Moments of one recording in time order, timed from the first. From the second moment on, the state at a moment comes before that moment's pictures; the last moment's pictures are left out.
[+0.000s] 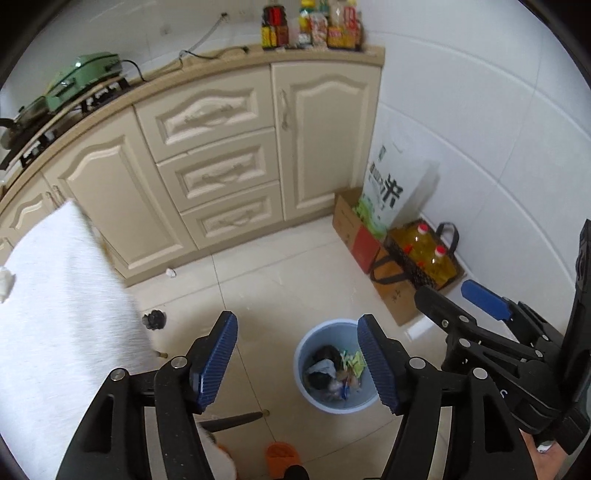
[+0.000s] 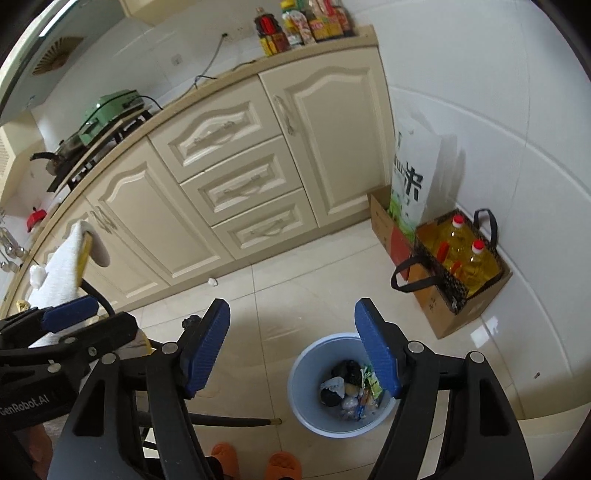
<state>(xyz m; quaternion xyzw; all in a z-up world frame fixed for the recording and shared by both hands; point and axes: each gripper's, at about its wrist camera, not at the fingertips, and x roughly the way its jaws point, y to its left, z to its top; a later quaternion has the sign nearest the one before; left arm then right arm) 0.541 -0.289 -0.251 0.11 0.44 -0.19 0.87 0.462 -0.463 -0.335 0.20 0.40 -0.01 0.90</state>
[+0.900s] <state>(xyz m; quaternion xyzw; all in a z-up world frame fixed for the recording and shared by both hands) 0.430 0.125 -0.152 -0.03 0.33 -0.01 0.94 0.474 -0.143 -0.162 0.01 0.32 0.18 0.93</state>
